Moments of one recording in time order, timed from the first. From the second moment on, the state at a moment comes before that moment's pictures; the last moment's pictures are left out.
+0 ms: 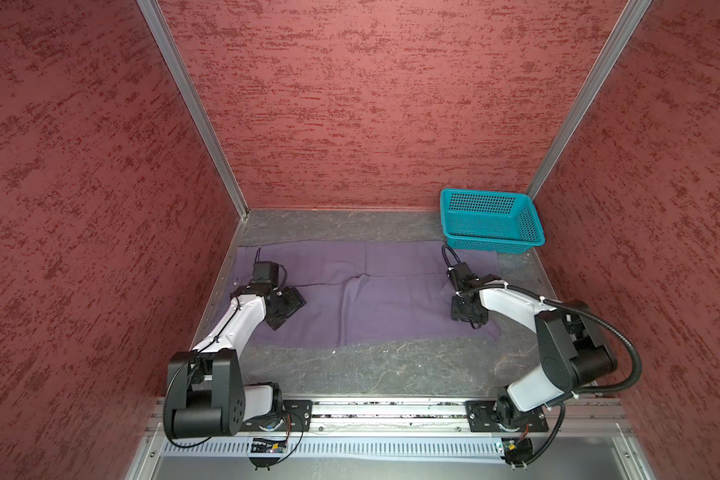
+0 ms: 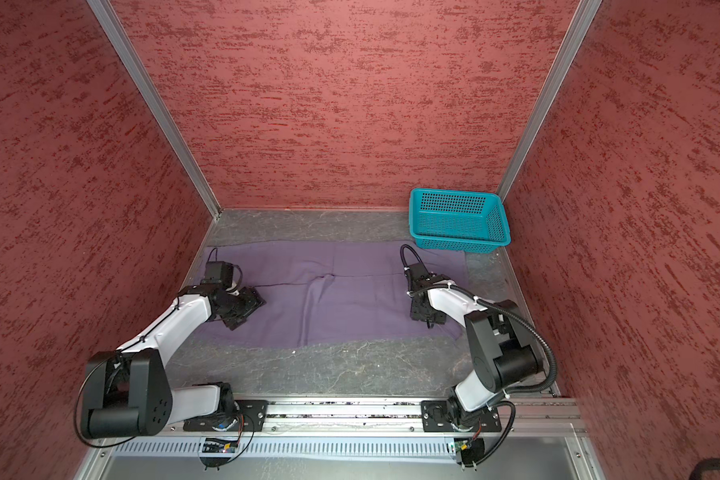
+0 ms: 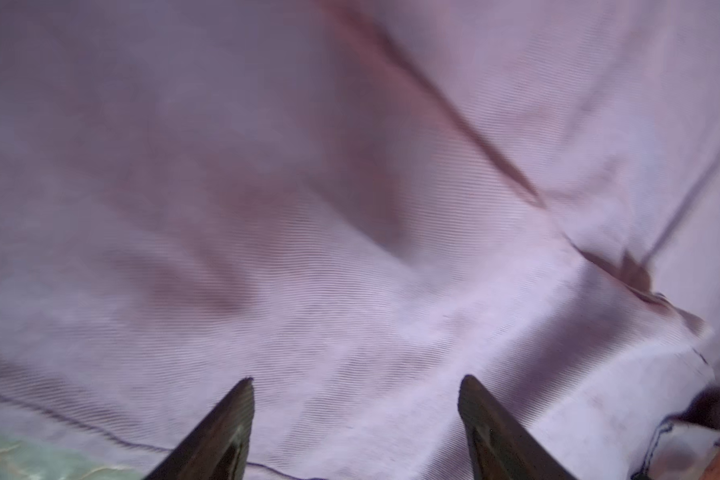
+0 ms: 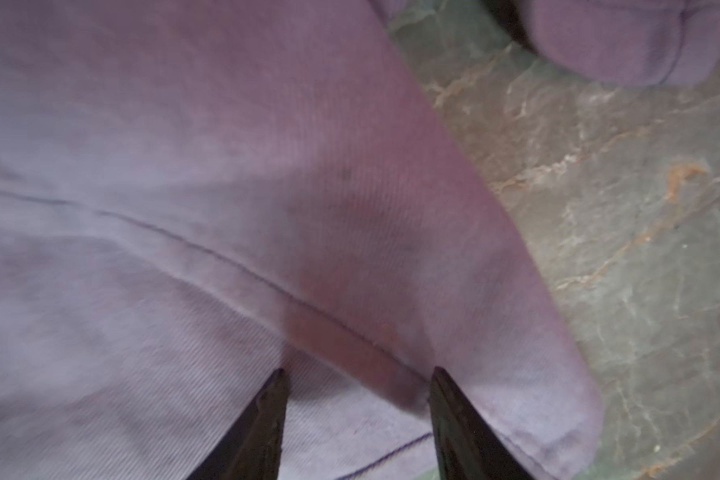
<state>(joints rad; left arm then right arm) 0.09 1.29 0.72 -0.67 0.19 -0.68 0.32 1.60 0.86 -0.71 0.25 0.55</state>
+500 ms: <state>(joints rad) 0.19 1.35 0.65 -0.59 0.18 -0.65 0.26 1.61 0.91 -0.75 0.35 0.55</state>
